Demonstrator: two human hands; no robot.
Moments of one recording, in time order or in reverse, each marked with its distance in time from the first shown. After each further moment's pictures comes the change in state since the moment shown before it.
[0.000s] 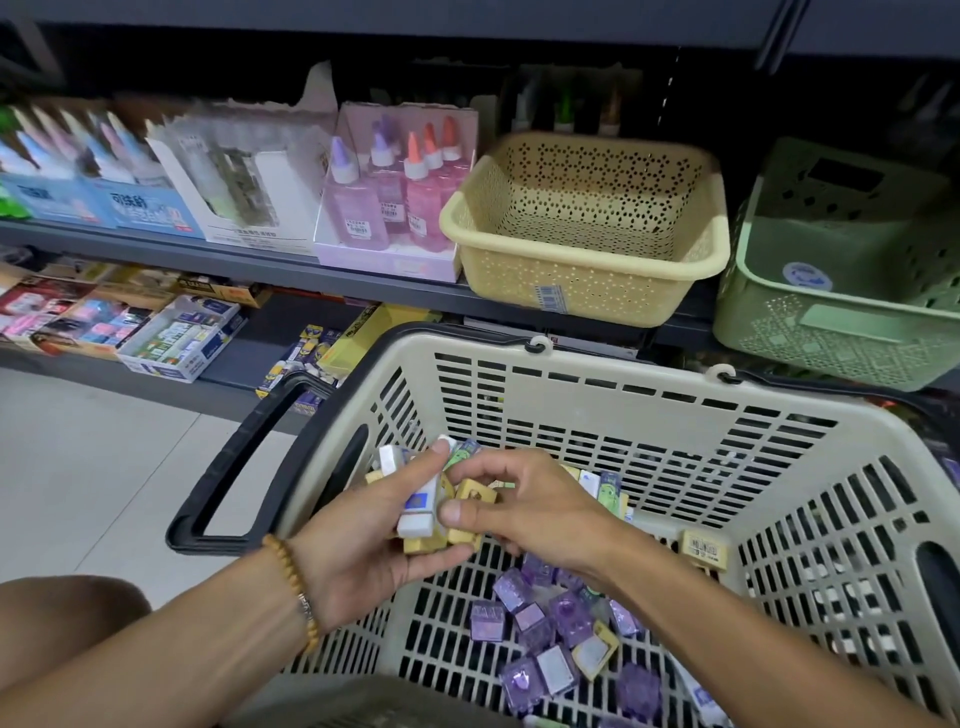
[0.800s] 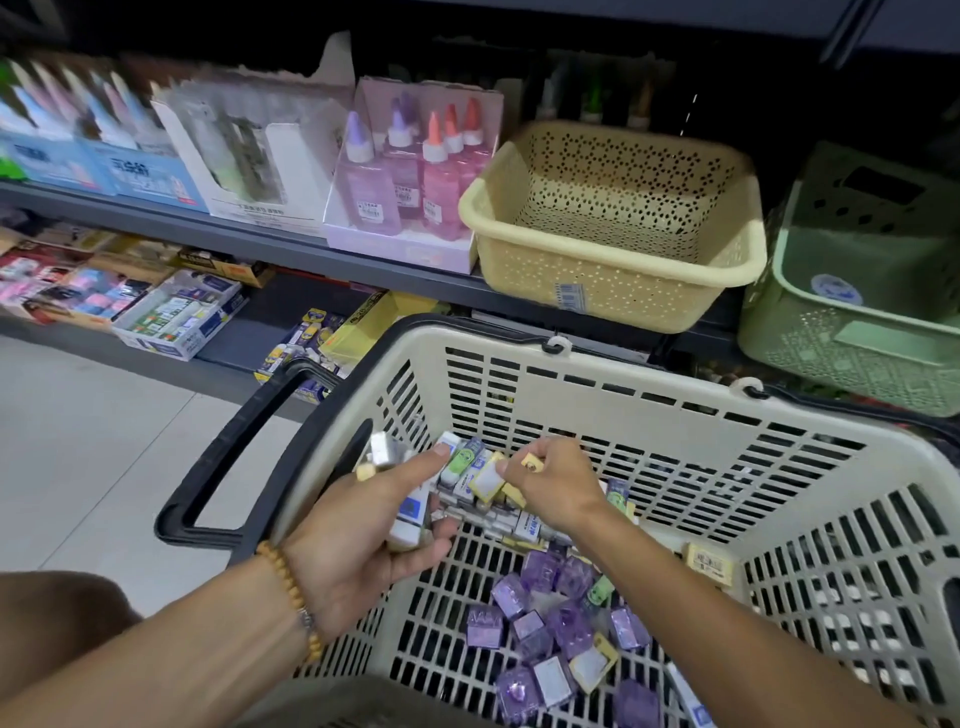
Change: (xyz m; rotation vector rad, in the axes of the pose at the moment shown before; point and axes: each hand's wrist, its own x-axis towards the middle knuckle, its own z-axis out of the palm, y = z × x) left_hand 0.005 -0.001 0.001 -0.052 0.175 0.079; right_hand 0.051 0.044 -0.018 -0.201 0.371 0.248
